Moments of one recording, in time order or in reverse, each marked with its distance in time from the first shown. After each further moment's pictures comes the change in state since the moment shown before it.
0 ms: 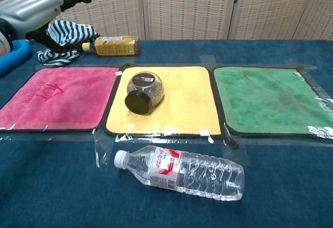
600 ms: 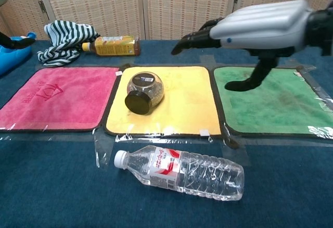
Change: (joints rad) left arm 0.136 0.157 0.048 -0.191 0.062 0.126 -0.024; right arm 0.551 -0.294 0.219 0.029 0.437 -0.632 -0.284
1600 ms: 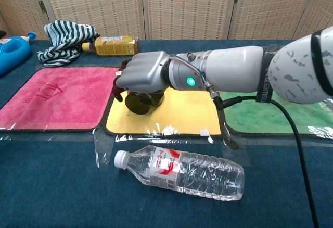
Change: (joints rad) left arm 0.095 0.068 0.003 -0.063 0.051 0.074 -0.052; right arm 0.466 -0.559 -0.063 0.630 0.294 -0.114 -0.294
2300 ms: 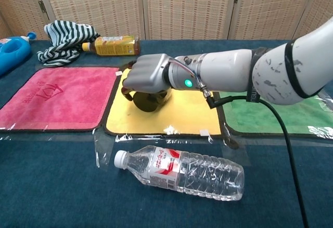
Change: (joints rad) left arm 0.020 0.001 -0.006 0.020 0.012 -0.004 -0.026; right arm 0.051 -0.029 -0.067 0.112 0.053 0.010 -0.003
